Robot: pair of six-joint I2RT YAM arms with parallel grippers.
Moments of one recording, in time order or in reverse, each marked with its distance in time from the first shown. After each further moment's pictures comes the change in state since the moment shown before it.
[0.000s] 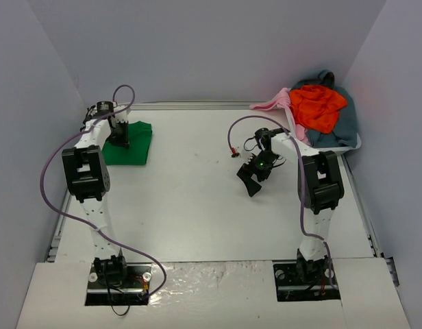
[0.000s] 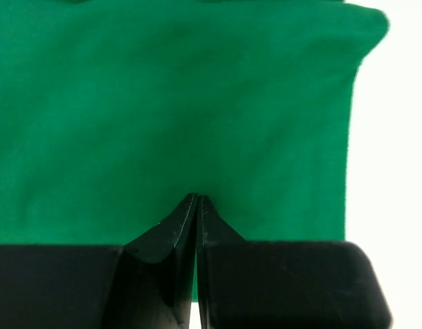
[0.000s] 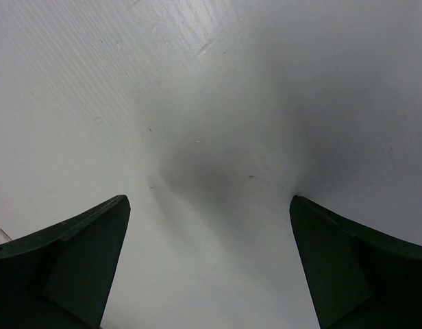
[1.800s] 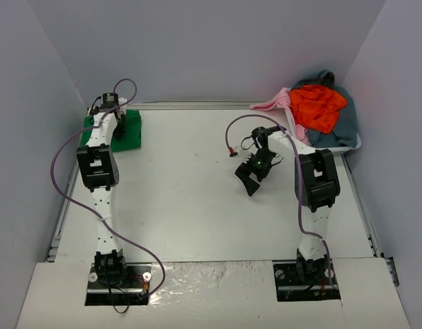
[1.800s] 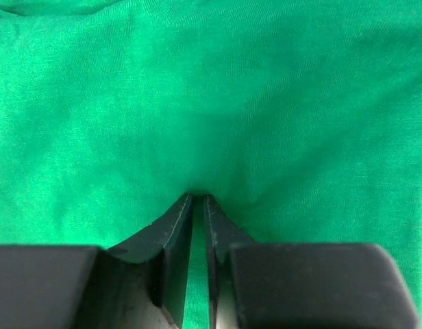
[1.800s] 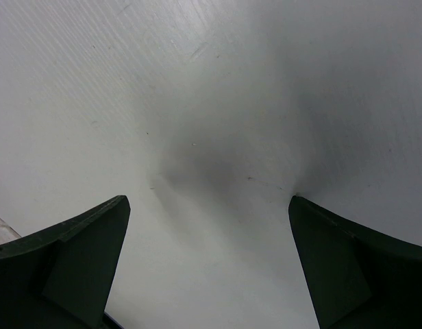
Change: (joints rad) left arm -0.010 0.353 0.517 -0.106 -0.308 0.034; right arm 0.016 0.049 0.059 -0.043 0.036 0.037
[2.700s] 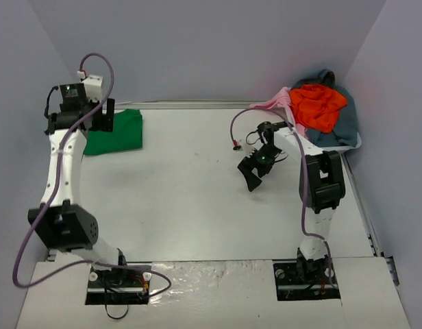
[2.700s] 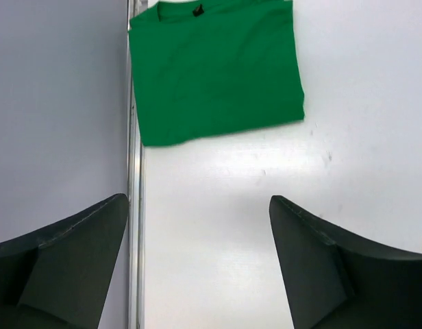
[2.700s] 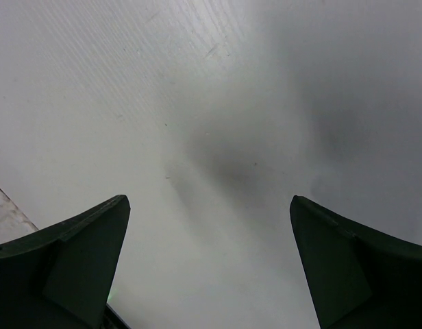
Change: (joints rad) left arm 0.000 -0.912 -0.596 0.007 0.045 0.045; right arm -0.028 -0.033 0.023 -0.040 -0.065 -0.008
